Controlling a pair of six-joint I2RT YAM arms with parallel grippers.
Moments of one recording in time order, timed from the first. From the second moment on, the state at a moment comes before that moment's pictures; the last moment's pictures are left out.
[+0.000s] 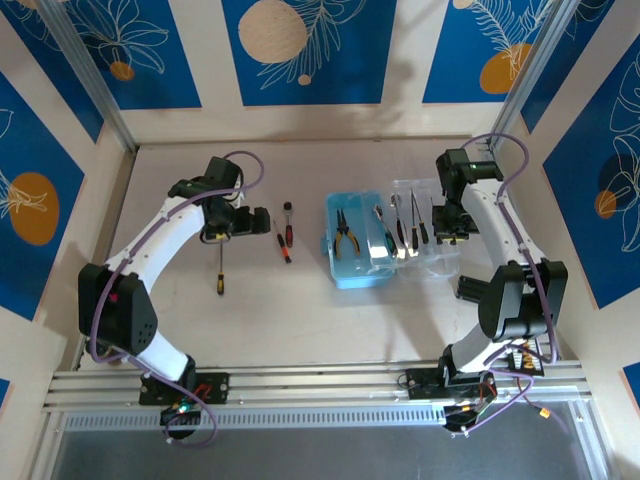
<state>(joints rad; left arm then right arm) -0.33 1.57 1.34 -0.94 0.09 -0.36 0.07 1.59 1.45 -1.33 0.23 0.20</state>
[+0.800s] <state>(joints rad) -0.33 1.59 1.32 -0.90 0.14 -0.36 0.10 1.63 1.45 -1.33 0.25 0.18</state>
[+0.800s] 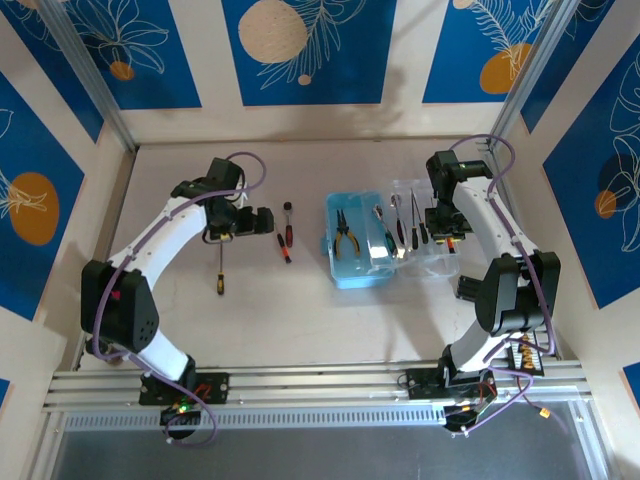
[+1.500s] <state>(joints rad) -0.37 1.69 1.39 -0.95 0.06 -0.34 0.15 1.53 1.46 -1.33 0.17 0.17</state>
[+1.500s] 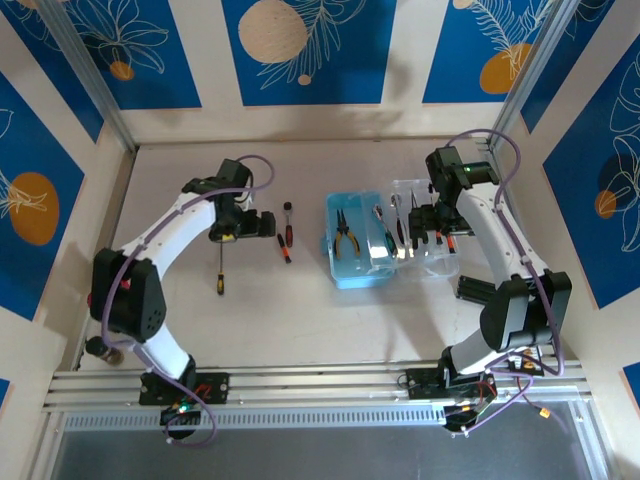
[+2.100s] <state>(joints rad) -0.46 2.21 1.89 -0.99 -0.10 -0.26 0.19 1.53 1.47 -1.32 0.12 0.17</state>
